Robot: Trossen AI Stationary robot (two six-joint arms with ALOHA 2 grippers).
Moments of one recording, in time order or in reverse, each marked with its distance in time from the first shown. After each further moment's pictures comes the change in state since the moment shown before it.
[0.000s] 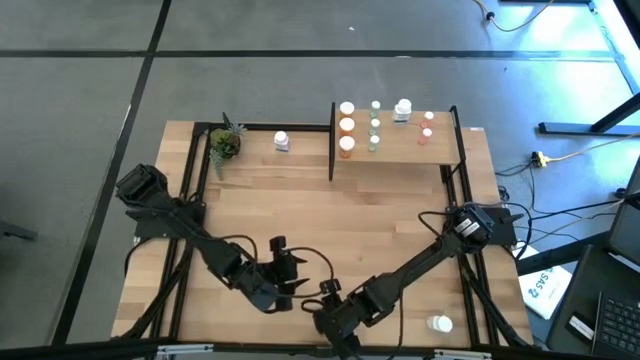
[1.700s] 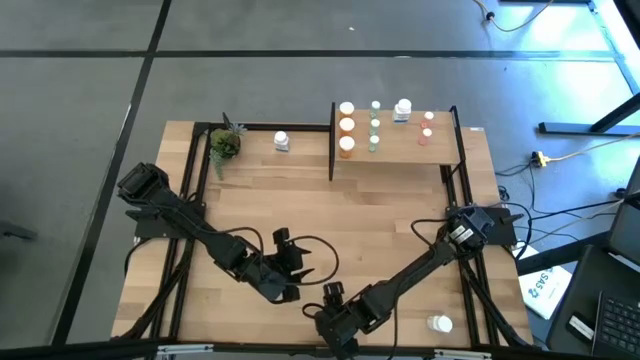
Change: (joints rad) left arm 0.065 0.000 0.001 0.010 0.000 0.000; right arm 0.016 0.066 -0.001 -0.008 0.052 0.091
